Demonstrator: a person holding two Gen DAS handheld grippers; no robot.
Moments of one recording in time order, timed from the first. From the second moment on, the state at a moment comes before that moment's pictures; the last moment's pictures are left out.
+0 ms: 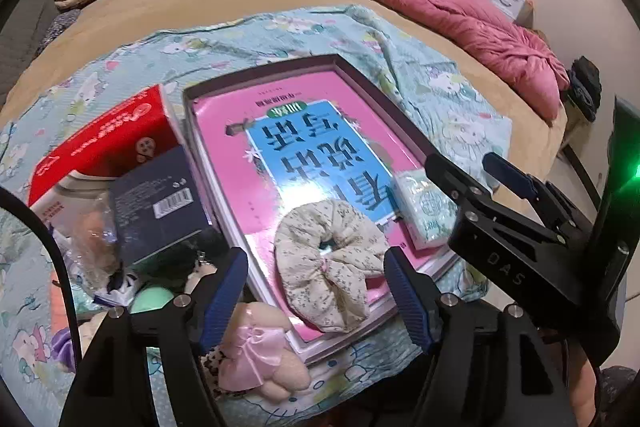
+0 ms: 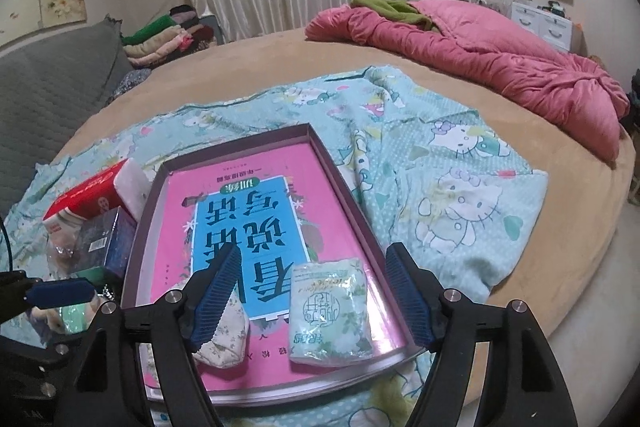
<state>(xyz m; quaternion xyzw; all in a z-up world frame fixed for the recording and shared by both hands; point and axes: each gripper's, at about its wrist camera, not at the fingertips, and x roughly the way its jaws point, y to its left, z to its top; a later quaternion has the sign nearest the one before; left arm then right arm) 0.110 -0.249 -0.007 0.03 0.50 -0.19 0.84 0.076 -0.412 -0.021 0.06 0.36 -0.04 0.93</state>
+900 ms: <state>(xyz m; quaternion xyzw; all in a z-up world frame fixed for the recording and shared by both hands) 0.096 -0.095 0.052 -0.04 0.44 -0.07 0.89 0.042 -0.326 0.041 0.02 0.32 0.07 0.95</state>
